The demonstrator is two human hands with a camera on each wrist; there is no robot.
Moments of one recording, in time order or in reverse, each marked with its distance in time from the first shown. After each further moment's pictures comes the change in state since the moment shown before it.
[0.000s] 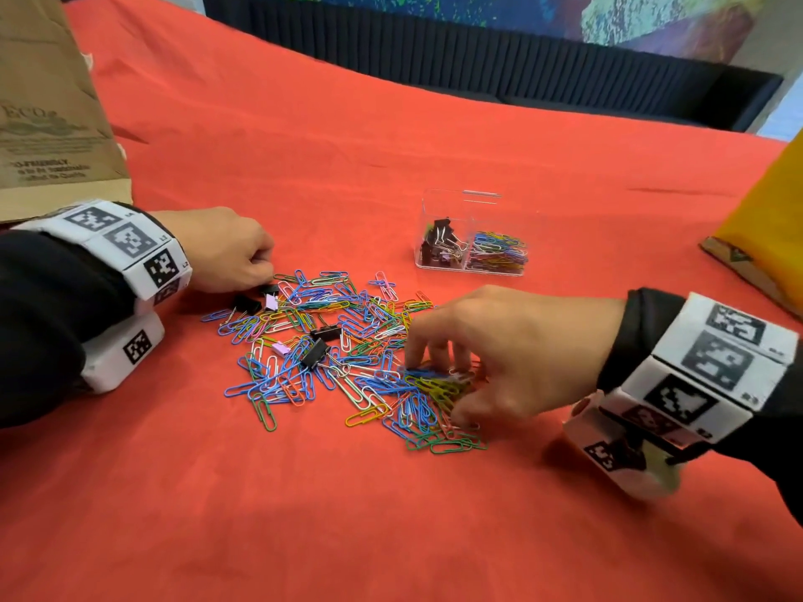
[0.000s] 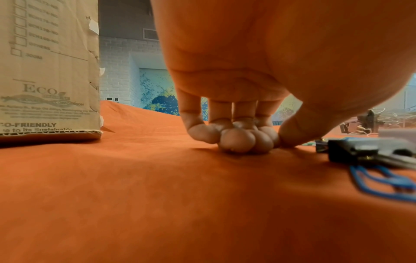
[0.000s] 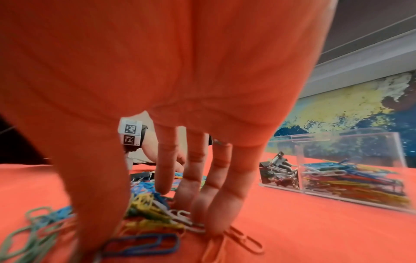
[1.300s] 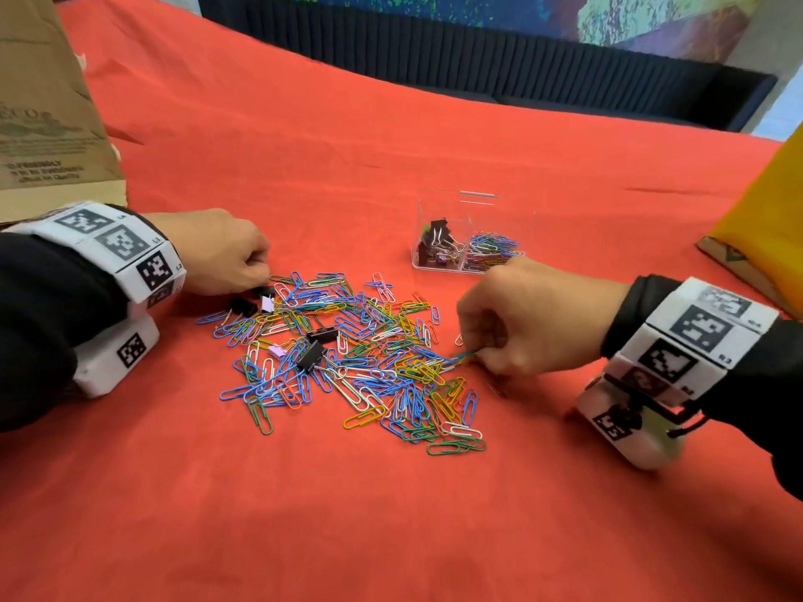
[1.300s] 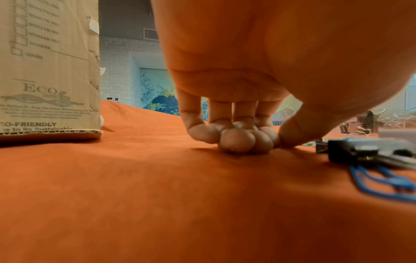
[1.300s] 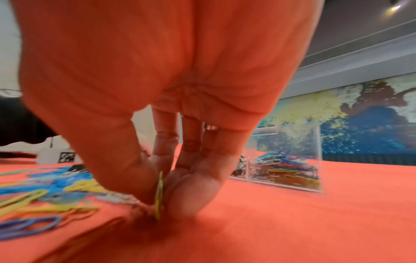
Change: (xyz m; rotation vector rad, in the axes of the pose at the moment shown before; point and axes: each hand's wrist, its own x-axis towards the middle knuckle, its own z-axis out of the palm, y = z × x) left_hand -0.002 0.000 -0.003 -0.013 -0.007 0.003; right_hand -0.001 0.034 -0.003 -0.002 0.120 0.140
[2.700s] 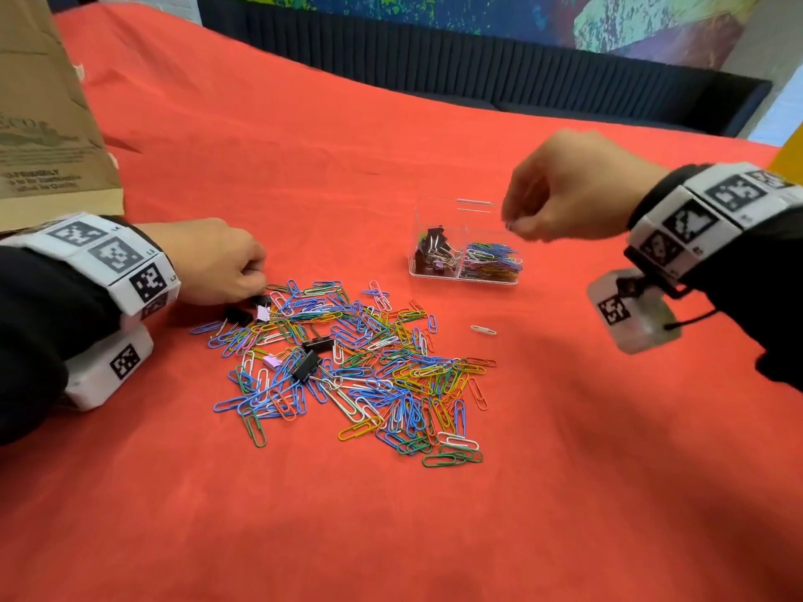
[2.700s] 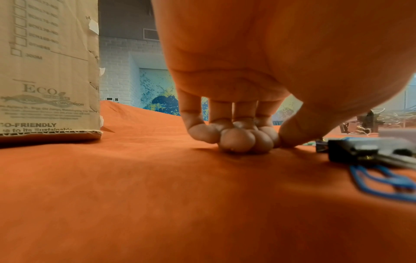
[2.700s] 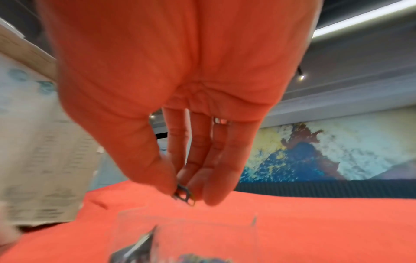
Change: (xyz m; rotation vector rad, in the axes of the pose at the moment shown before) left_hand -0.002 0.003 -0.002 0.043 -0.004 0.000; right_hand 0.022 0.060 -0.071 0.026 0.337 0.312
